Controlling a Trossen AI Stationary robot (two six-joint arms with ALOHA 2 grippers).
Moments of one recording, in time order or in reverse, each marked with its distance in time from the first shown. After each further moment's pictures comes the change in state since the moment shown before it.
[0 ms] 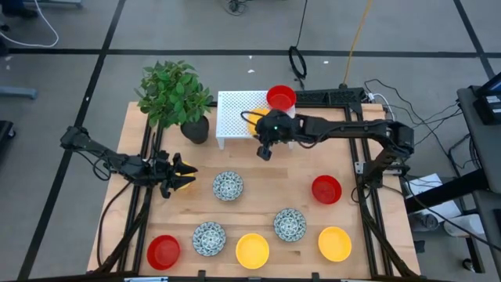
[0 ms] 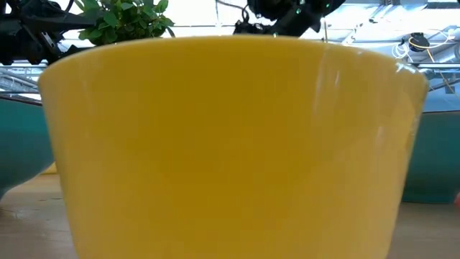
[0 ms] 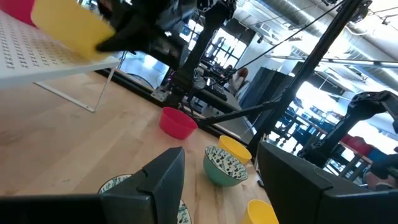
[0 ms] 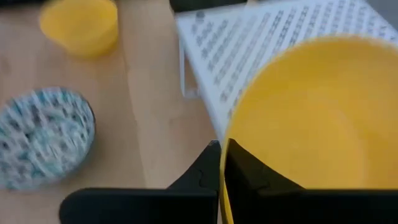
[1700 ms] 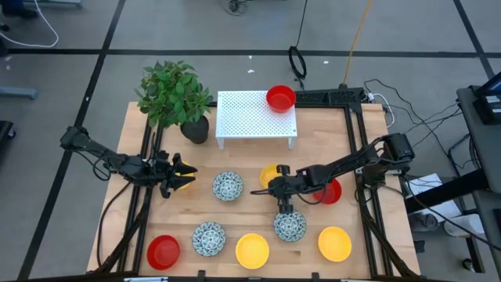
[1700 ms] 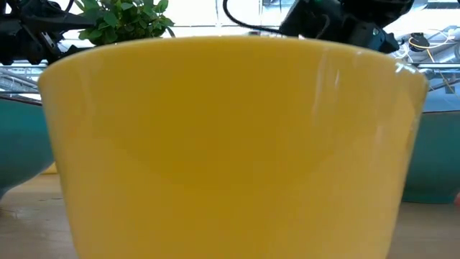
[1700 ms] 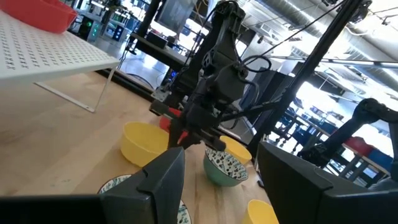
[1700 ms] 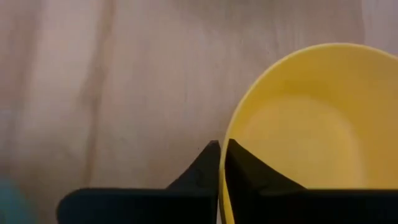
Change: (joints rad) left arm 0.000 0.000 0.000 0.000 0.000 0.000; right arm 0.426 0.047 -0.390 0.137 0.025 0.109
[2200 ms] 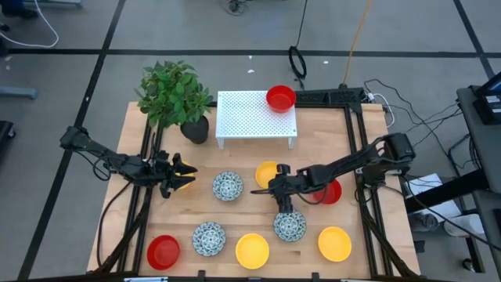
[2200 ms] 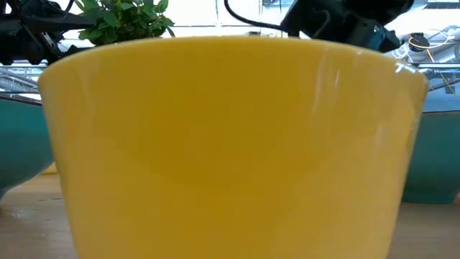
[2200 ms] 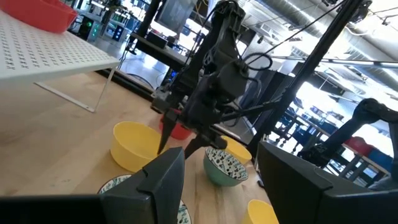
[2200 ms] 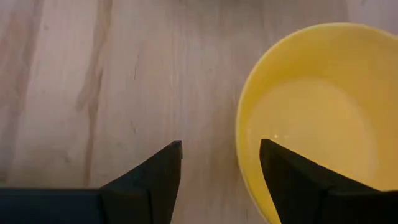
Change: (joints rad) left arm 0.000 0.000 0.000 0.000 0.000 0.000; right arm 0.000 0.006 -0.001 0.003 0.036 0.004
